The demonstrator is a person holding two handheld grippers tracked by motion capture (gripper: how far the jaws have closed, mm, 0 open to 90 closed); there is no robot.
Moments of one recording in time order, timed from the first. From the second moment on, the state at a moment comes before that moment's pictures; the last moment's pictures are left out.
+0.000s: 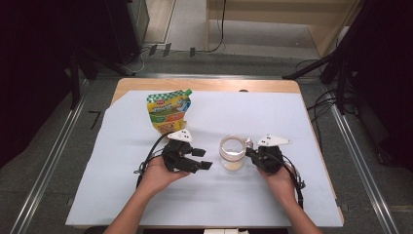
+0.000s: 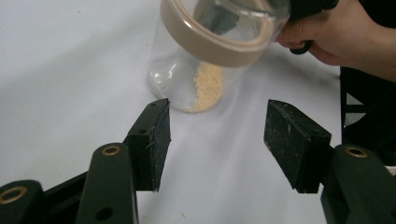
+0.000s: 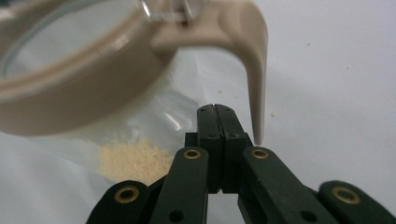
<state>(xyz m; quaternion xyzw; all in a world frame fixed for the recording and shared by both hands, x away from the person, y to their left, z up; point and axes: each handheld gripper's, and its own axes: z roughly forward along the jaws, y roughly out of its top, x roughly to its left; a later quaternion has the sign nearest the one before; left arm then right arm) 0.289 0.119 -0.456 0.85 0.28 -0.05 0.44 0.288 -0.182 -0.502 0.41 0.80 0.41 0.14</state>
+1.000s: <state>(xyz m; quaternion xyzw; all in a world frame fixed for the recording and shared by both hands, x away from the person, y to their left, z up) 0.300 0.106 -0.445 0.87 0.23 -0.04 0.44 0.265 -0.179 -0.489 0.39 0.82 0.42 0.08</state>
